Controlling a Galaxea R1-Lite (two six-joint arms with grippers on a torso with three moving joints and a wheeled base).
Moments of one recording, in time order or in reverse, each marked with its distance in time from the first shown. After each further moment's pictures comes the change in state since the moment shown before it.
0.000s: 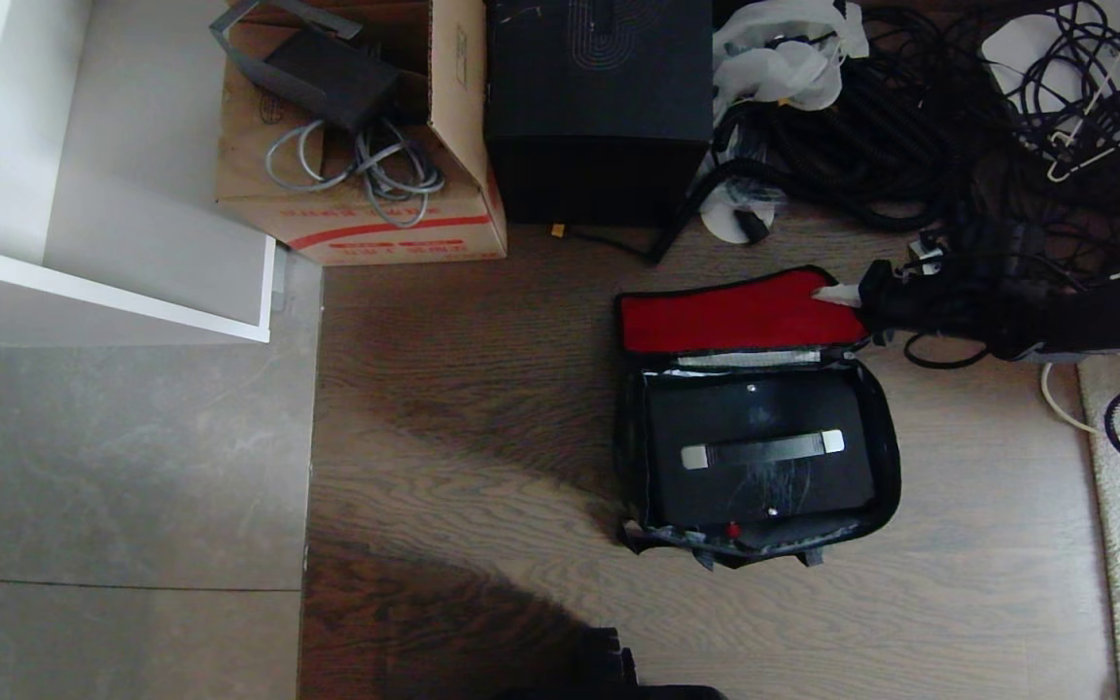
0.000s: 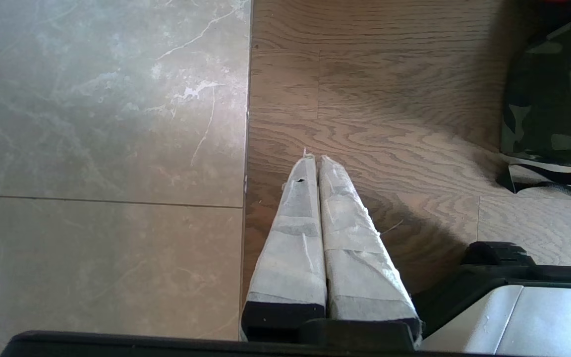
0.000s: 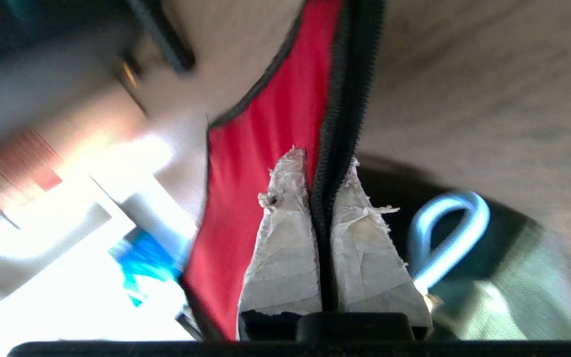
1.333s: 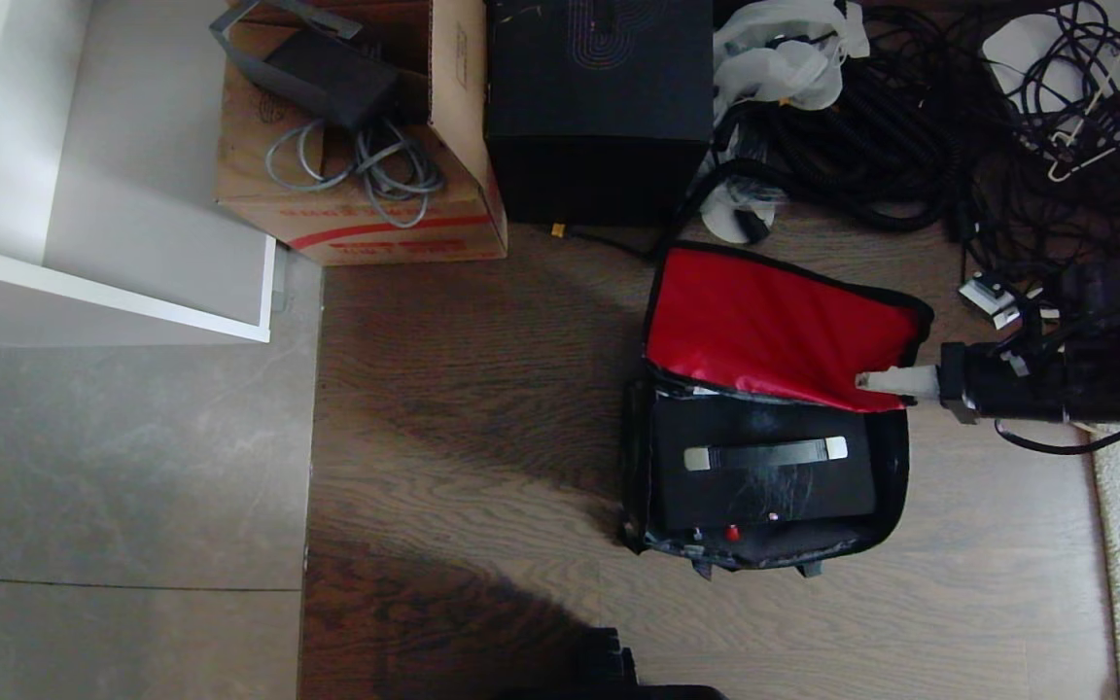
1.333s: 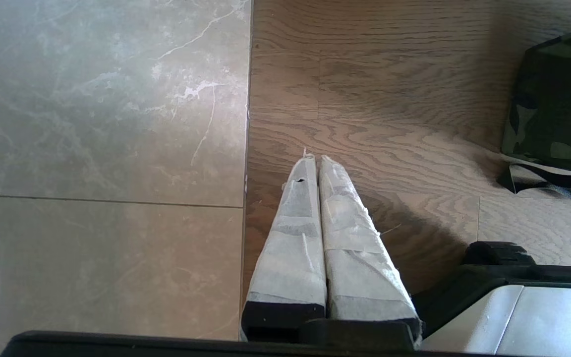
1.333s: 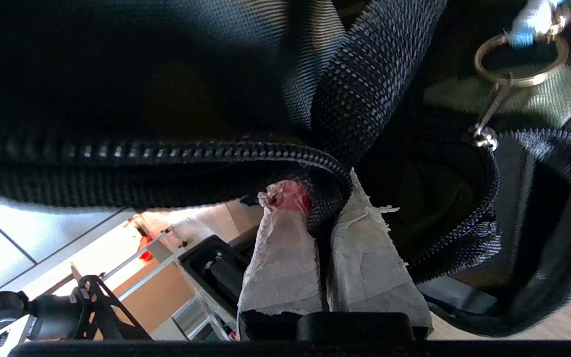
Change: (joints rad) left arm 0.000 0.000 0.000 0.000 0.000 0.000; right arm -0.020 -0.518 0.760 0.152 0.147 -0.650
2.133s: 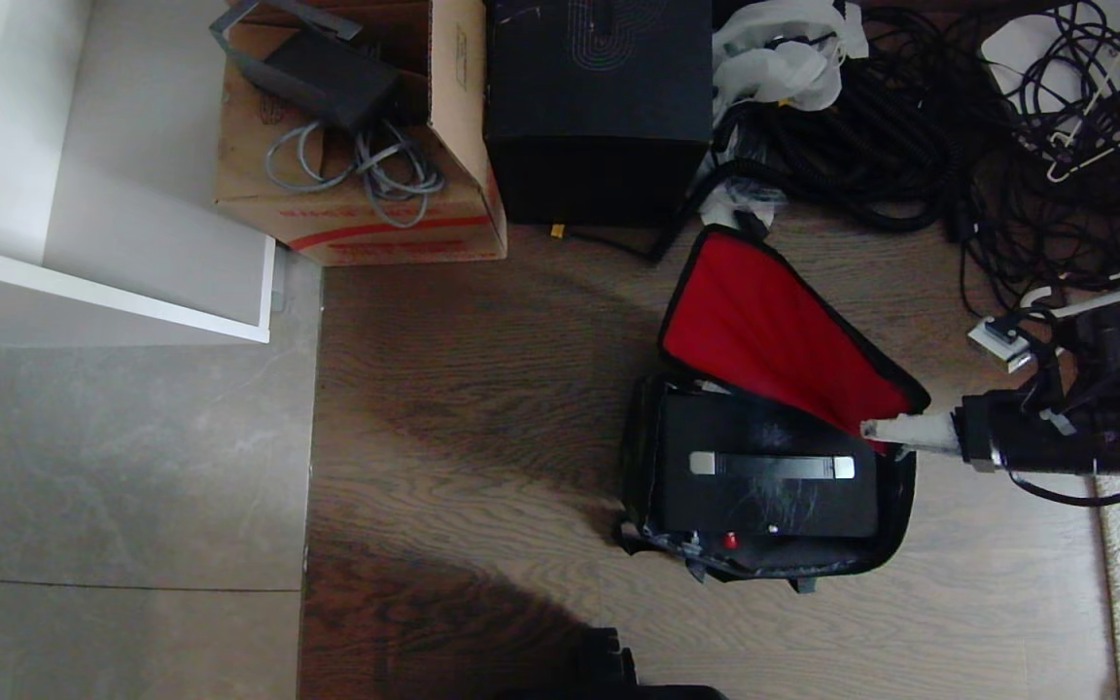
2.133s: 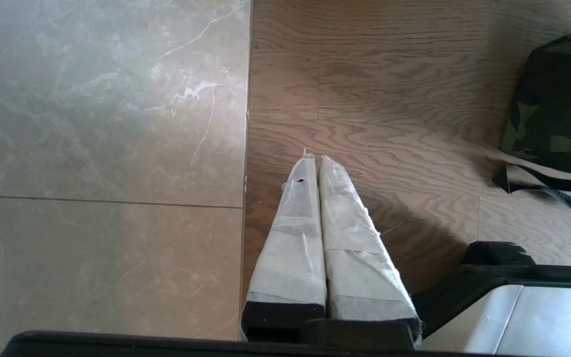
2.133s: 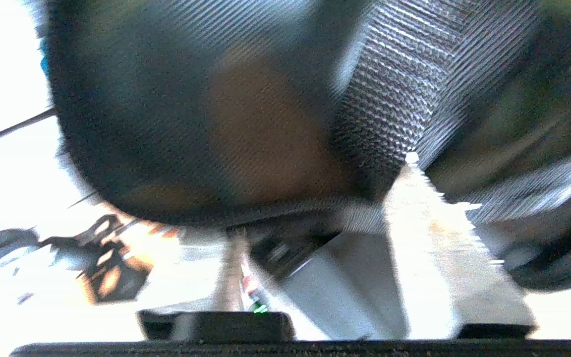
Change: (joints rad) left arm 0.000 0.000 0.000 0.000 0.000 0.000; right arm -0.010 -0.055 0.179 0.011 0.096 -0.138
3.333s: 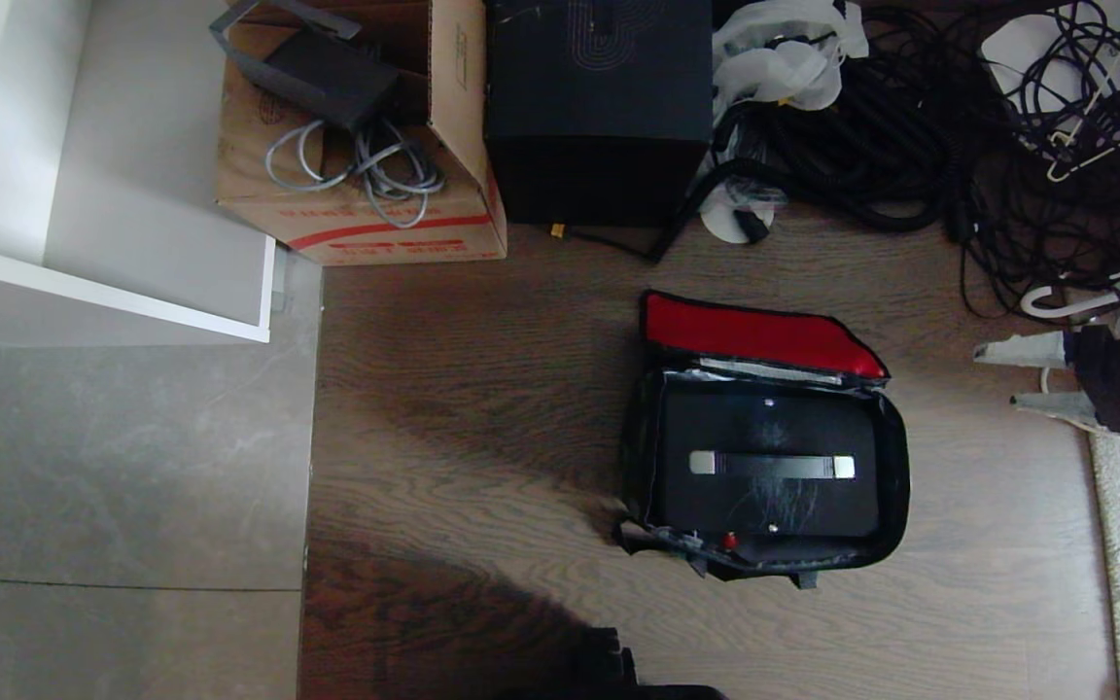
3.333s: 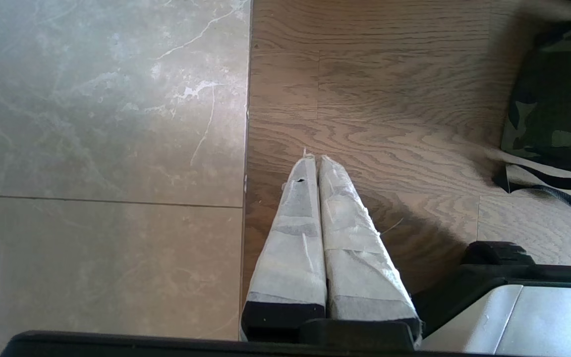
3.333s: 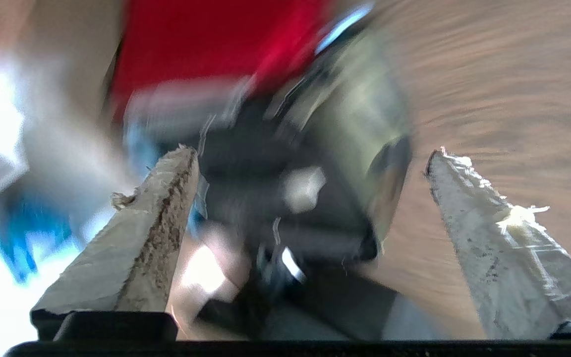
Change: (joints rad) left arm 0.000 0.000 0.000 0.000 0.000 0.000; right arm -0.274 0.012 -0.283 0.173 -0.187 0.277
